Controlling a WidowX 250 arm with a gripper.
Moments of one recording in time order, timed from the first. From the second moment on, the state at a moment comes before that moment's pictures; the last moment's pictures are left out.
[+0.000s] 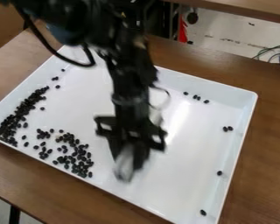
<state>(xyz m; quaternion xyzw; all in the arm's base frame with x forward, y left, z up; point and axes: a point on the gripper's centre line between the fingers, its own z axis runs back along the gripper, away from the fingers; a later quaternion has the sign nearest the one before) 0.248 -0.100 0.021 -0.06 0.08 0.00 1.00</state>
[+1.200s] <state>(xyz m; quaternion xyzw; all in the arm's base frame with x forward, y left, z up) 0.256 0.025 -0.012 -0.01 0.07 0.05 1.00</state>
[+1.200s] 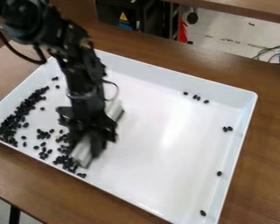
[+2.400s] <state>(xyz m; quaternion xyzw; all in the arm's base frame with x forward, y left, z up) 0.238 0.134 -0.003 0.01 0.11 0.12 0.99</state>
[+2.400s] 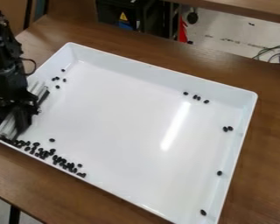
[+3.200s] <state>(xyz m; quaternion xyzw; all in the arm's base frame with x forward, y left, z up) 0.314 0.073 -0.003 -0.02 0.10 0.12 0.99</state>
